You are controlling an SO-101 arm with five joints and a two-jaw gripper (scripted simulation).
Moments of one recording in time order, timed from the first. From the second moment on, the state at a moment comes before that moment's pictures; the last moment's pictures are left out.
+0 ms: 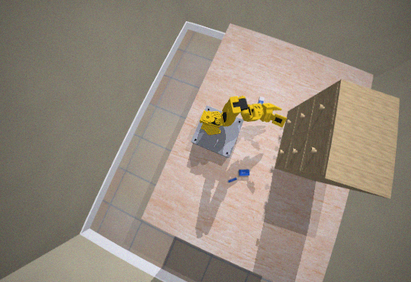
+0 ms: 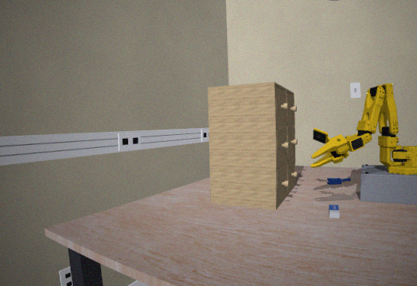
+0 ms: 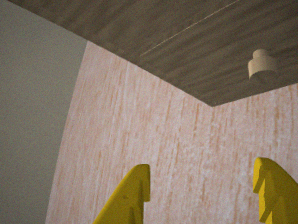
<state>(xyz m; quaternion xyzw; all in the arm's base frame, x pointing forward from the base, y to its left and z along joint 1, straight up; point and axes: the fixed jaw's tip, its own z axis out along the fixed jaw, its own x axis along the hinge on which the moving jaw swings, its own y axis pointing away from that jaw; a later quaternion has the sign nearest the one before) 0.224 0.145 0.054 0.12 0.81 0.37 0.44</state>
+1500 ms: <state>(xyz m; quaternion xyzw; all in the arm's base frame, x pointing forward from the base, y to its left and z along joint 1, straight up) 0.260 0.150 0.009 0.14 0.81 0.36 0.44</state>
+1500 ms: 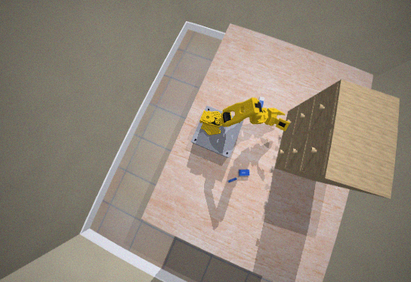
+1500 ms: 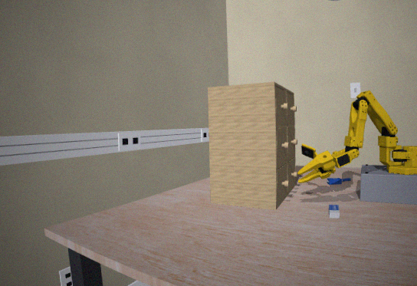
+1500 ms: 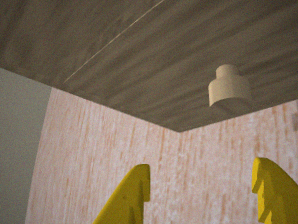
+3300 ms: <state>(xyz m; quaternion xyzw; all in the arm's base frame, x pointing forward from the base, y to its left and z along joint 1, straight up) 0.290 0.154 -0.003 0.15 0.80 0.36 0.46</state>
